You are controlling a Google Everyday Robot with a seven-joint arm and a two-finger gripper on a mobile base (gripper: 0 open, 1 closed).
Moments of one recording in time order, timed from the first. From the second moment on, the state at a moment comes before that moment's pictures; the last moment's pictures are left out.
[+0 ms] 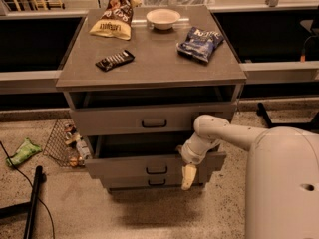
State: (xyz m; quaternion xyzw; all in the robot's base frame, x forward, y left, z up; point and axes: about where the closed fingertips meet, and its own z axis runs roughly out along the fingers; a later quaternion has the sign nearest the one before) arm 0.584 -0.094 0.413 -0.70 0.68 0.19 0.11
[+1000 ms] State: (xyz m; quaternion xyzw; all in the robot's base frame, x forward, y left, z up) arm 0.534 -0.090 0.430 -0.70 0.68 0.22 0.05
